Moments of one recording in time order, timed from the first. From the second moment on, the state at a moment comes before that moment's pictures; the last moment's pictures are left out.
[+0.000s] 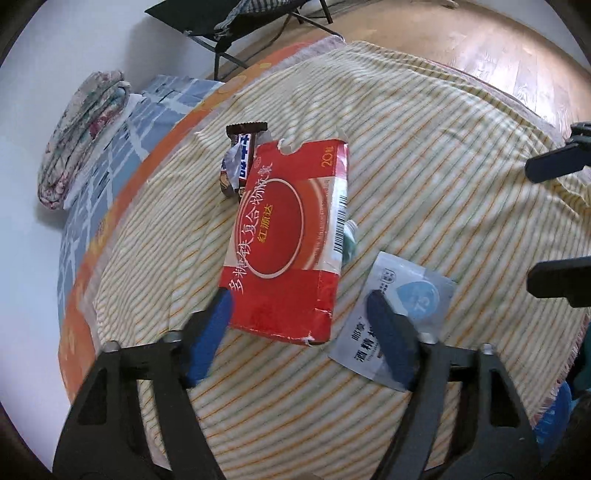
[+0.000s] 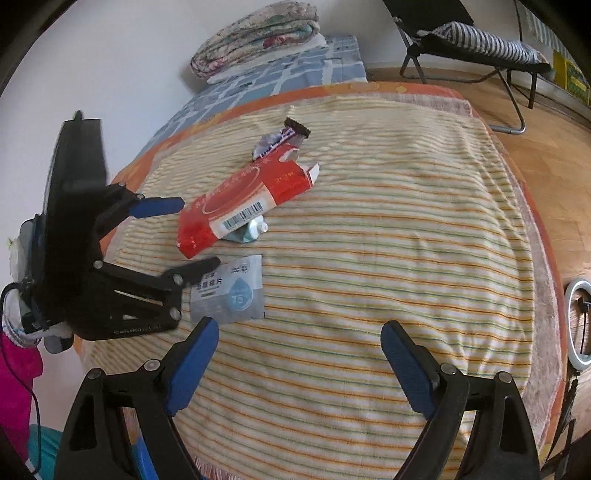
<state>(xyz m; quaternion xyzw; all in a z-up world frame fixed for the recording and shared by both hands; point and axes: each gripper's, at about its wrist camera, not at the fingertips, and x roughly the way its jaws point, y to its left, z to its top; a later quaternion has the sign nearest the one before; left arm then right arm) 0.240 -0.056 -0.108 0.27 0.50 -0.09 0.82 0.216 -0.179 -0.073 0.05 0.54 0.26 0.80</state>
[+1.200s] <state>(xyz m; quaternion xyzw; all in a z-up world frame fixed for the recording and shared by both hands) 0.291 0.033 -0.060 0.12 0.44 -0.02 0.89 0.277 -0.084 -0.106 0.04 0.55 0.37 0.74</state>
